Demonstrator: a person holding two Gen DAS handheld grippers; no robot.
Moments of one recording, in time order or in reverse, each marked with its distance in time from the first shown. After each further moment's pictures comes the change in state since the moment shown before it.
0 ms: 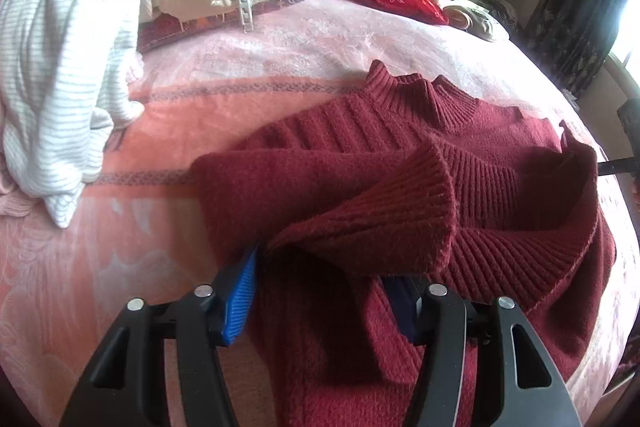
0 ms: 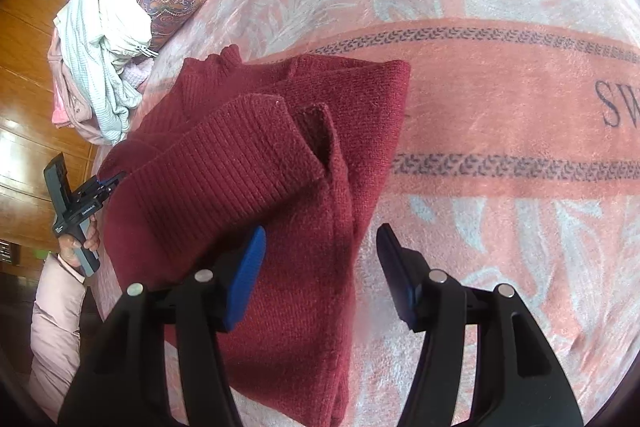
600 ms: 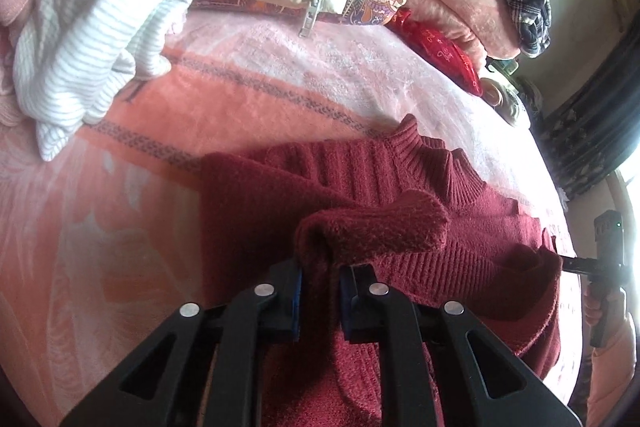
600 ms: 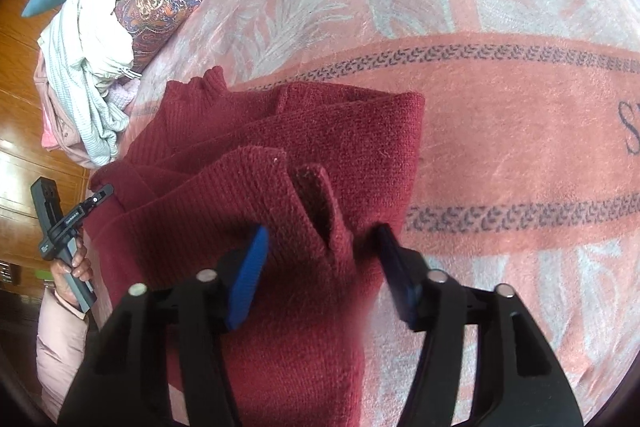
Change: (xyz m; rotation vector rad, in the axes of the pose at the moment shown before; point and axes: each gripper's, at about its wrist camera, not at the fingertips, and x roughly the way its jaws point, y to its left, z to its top) left arm 0.004 0.028 0.011 -0.376 -0.045 -0.090; right arm 0.028 0.000 0.035 0.028 -0.024 -0.029
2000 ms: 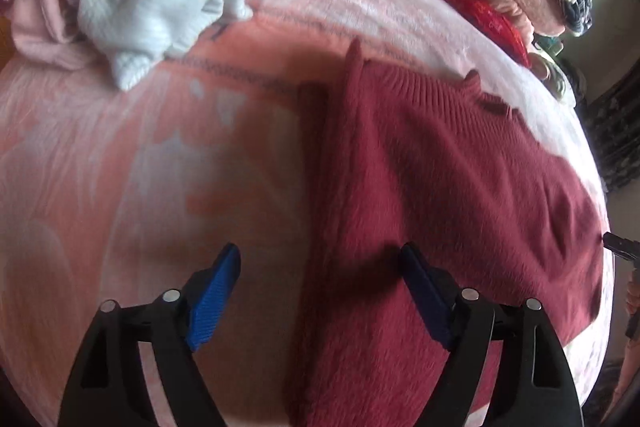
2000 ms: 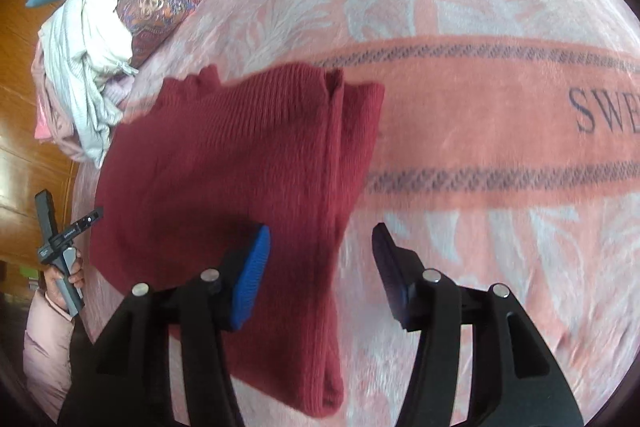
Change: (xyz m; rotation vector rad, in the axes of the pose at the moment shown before) left arm -0.017 0.039 -0.046 -0.013 0.104 0.173; right arm -0.037 -0.011 -0.042 -0.011 -0.010 -0.058
